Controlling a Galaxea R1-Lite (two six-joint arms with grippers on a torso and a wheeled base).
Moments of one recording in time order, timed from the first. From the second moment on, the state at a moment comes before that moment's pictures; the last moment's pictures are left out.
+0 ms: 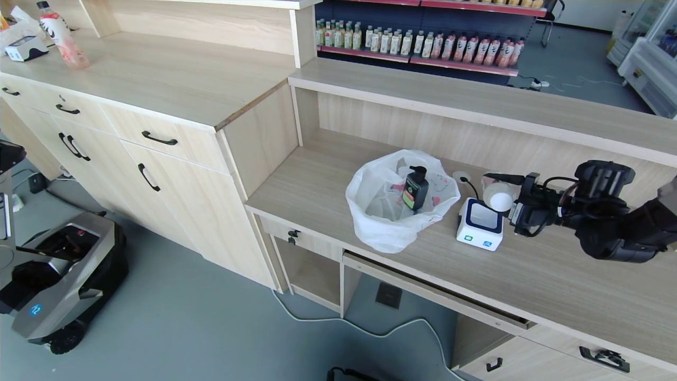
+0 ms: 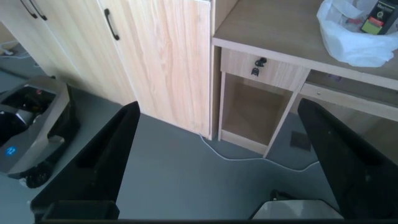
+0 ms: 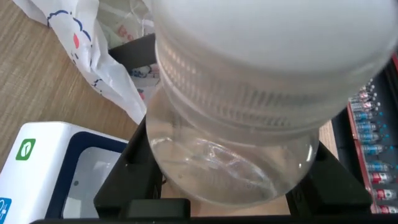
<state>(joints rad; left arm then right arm) 0.00 0.00 0.00 -0.06 0.00 0.04 -0.17 2.23 -1.18 -1.00 0.94 -1.52</state>
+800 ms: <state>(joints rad) 0.00 0.00 0.00 -0.06 0.00 0.04 -0.20 2.32 -1.20 -0.99 0.99 -1.67</state>
